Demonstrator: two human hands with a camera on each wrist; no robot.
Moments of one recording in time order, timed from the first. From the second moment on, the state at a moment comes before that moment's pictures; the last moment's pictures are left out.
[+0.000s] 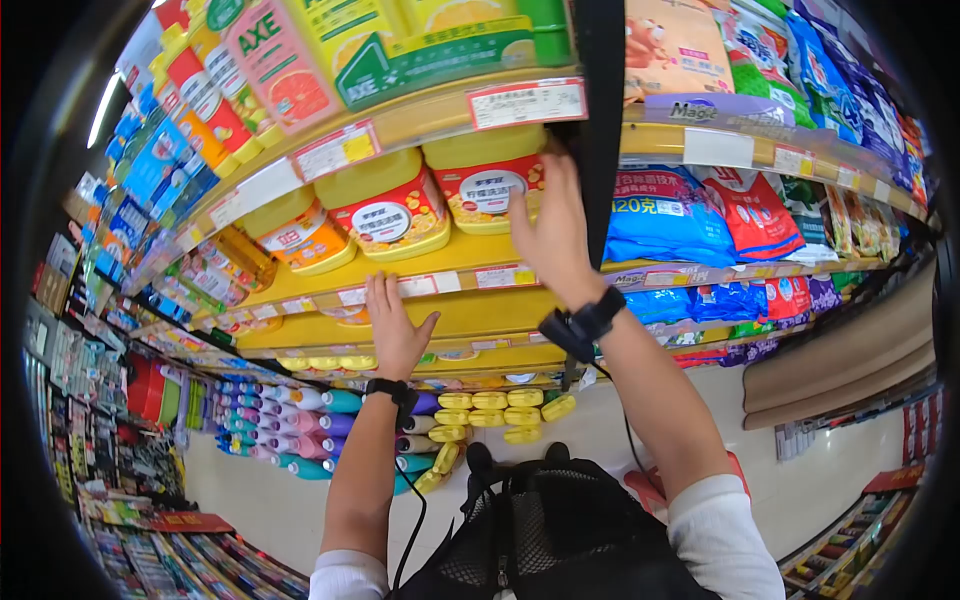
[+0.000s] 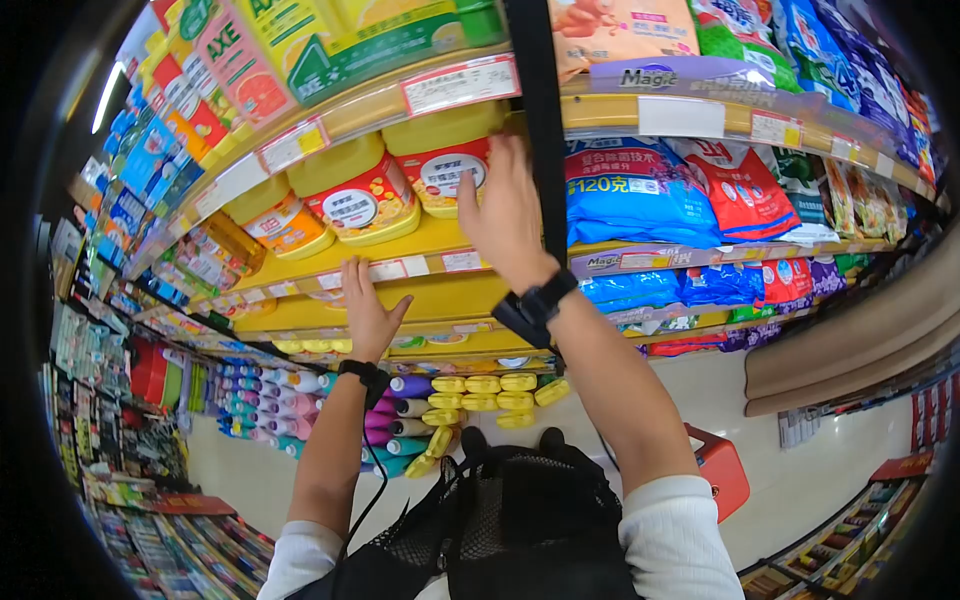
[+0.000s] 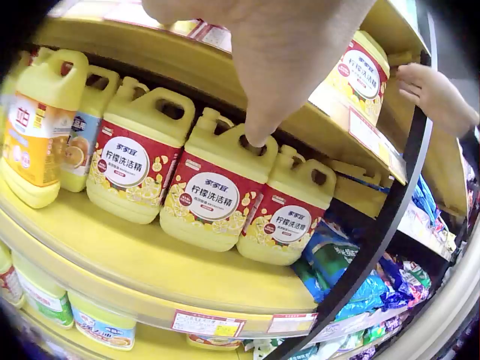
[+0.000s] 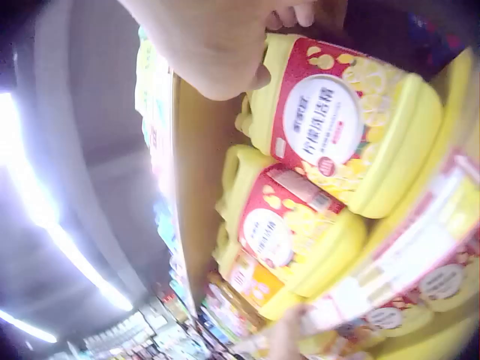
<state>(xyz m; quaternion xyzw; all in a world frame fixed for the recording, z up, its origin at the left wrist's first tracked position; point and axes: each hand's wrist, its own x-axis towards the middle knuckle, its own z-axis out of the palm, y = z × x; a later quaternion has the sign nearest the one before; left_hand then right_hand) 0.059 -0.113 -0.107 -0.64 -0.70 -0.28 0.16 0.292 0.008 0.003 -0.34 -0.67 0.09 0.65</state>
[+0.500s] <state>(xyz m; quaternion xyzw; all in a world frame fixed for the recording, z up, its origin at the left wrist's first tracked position) 0.057 -0.120 -0.099 -0.64 -0.71 -0.26 0.11 0.263 0.097 0.037 -0.32 -0.61 0.16 0.71</state>
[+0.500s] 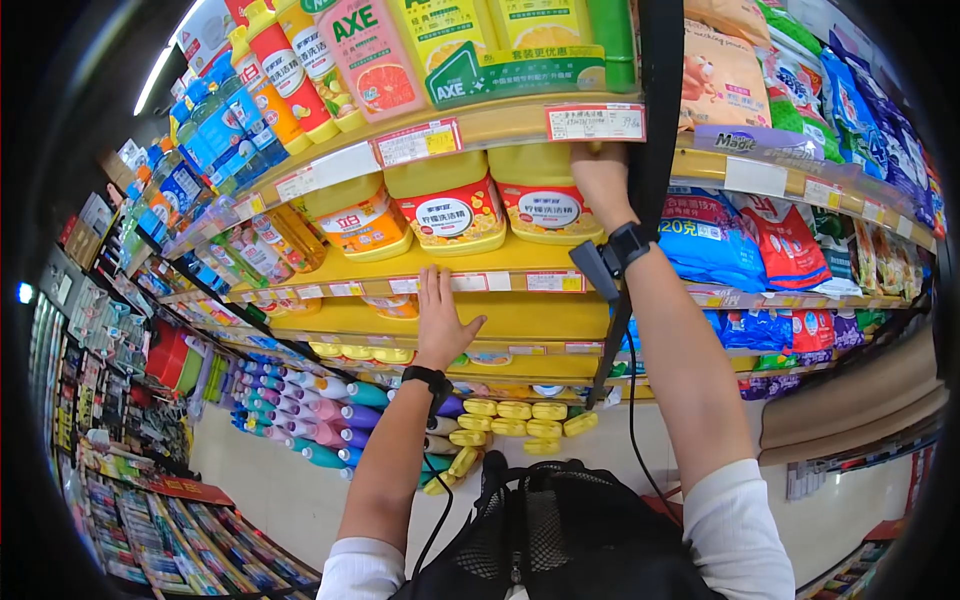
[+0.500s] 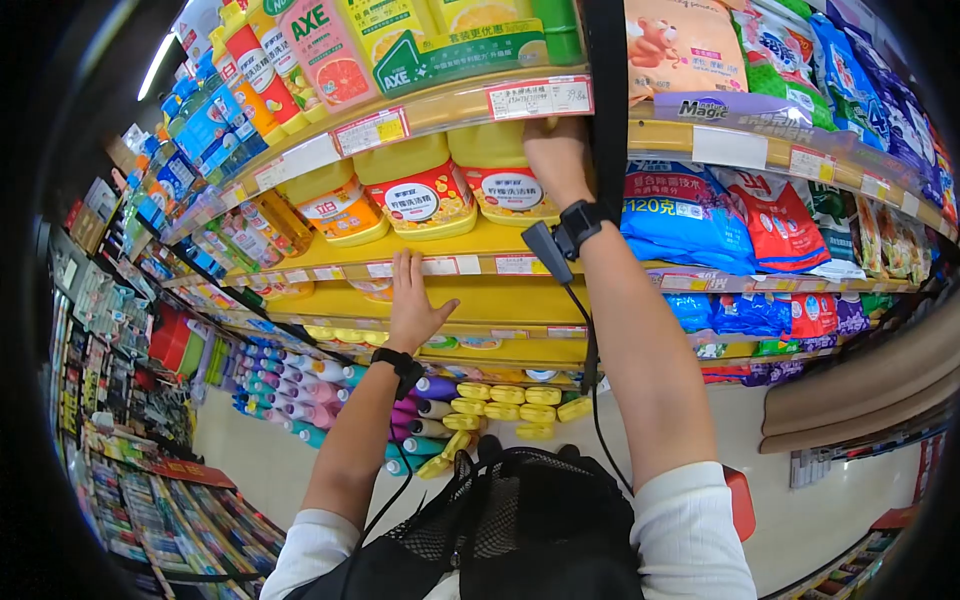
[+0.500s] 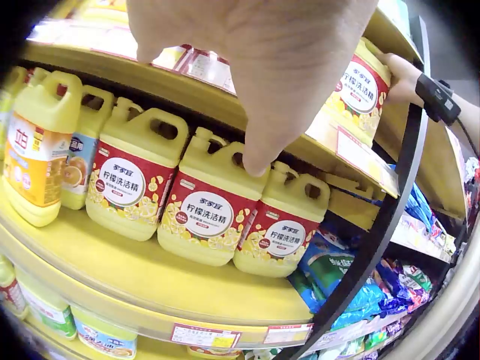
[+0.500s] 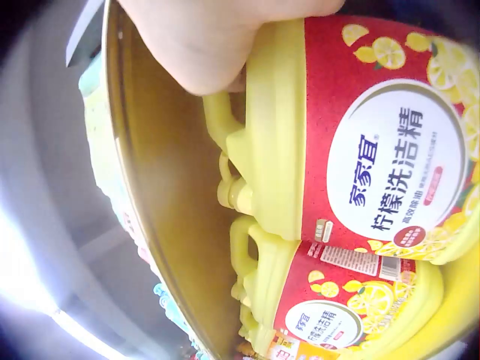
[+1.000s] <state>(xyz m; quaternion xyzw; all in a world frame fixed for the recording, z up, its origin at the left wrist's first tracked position) 0.095 -0.122 -0.093 -0.50 -0.59 -0.58 -0.23 0.300 -0.030 0.011 -0.25 -0.68 0.15 0.67</state>
